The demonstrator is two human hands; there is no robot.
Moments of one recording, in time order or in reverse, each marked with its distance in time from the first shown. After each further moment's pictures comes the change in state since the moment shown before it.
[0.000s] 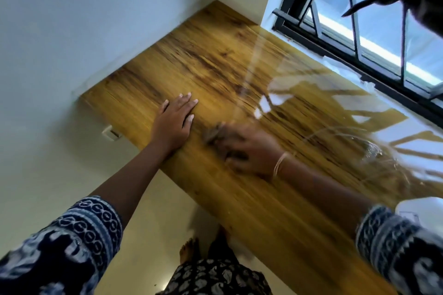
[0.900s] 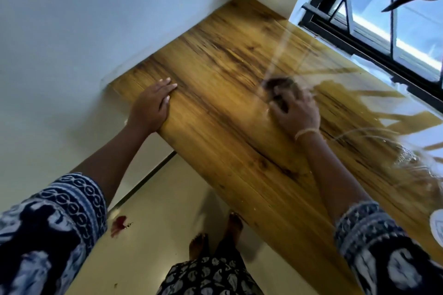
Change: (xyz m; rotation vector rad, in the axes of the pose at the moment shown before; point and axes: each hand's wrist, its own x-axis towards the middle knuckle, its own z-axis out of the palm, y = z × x) left_hand -0.013 -0.107 -0.044 -0.073 0.118 -0.030; right_hand 0.036 0.050 -0.003 0.001 0.179 0.826
